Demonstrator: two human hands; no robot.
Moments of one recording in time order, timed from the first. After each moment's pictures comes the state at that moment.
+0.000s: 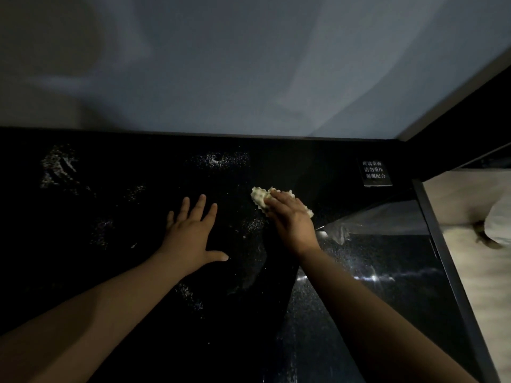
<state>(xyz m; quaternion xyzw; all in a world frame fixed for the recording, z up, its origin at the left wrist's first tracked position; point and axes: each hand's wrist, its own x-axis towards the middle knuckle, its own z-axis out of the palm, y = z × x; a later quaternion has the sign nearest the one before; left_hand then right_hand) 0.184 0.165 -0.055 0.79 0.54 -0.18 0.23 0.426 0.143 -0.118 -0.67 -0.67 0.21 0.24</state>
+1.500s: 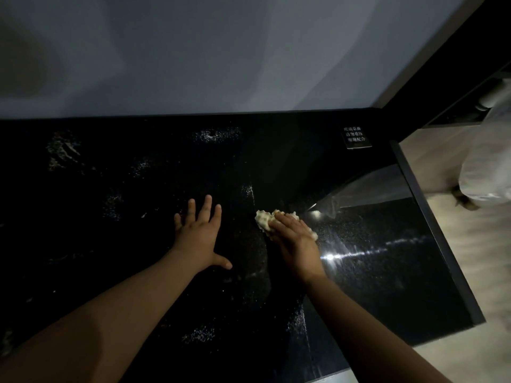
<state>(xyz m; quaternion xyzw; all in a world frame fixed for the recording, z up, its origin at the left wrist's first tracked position) 0.173 0.099 -0.060 0.80 0.50 -0.25 0.23 0.387 0.000 -0.109 -0.72 -0.62 0.20 0.24</state>
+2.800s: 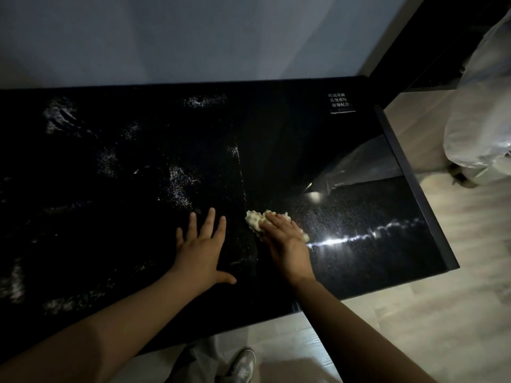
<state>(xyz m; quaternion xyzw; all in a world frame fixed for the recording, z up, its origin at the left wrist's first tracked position) 0.171 -0.038 -0.049 0.81 0.49 -0.23 0.24 0.365 -0.105 -0.113 -0.73 -0.61 0.21 0.25</state>
